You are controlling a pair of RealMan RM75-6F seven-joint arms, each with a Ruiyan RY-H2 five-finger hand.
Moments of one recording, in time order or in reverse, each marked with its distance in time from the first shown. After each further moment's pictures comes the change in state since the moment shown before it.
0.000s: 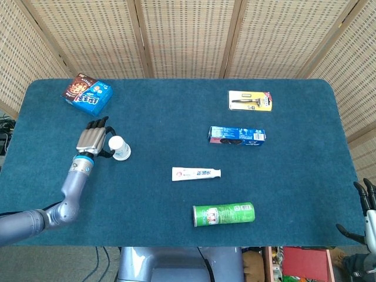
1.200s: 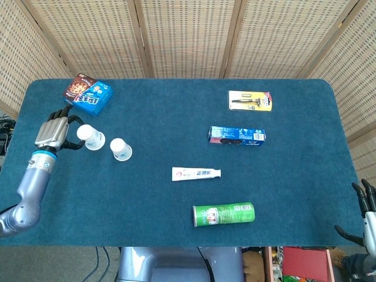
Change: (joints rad) left arm 0.099 0.294 -0.019 -0.176 0.011 -0.020 -0.160; right arm -0.007 0.004 -0.011 -0.014 -0.027 0.017 -0.001
